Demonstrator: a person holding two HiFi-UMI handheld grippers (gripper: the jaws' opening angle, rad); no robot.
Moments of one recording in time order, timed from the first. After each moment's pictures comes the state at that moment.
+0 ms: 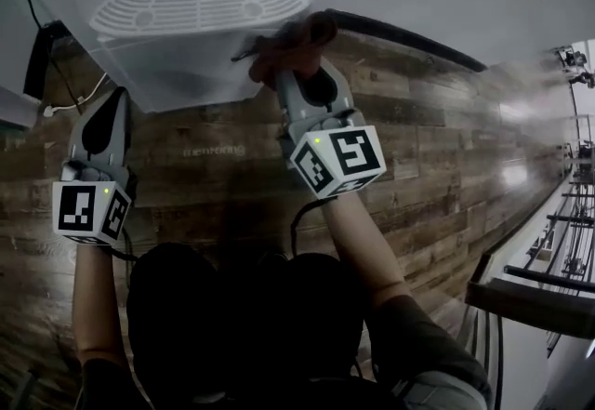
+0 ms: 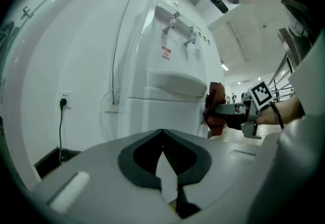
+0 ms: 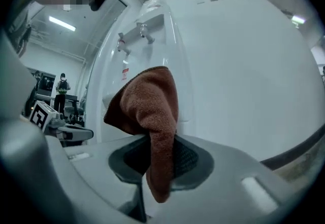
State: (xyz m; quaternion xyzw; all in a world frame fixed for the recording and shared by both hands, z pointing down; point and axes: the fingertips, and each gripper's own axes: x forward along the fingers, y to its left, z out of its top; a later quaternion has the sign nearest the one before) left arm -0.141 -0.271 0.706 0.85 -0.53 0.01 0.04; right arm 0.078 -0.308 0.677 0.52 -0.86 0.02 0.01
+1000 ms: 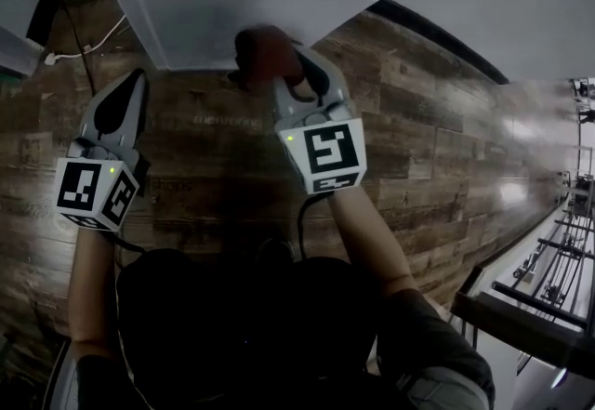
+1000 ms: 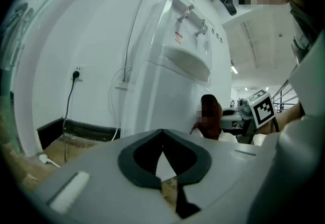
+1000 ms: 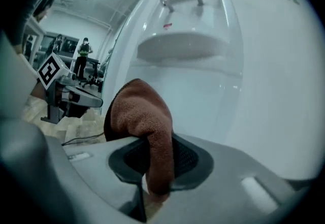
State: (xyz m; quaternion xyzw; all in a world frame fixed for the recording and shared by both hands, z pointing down) left arm -0.153 -0.249 0.778 0.84 -0.53 0.01 0.12; right arm 0.019 -0.289 0.772 0.44 -0.88 -0.05 0.19
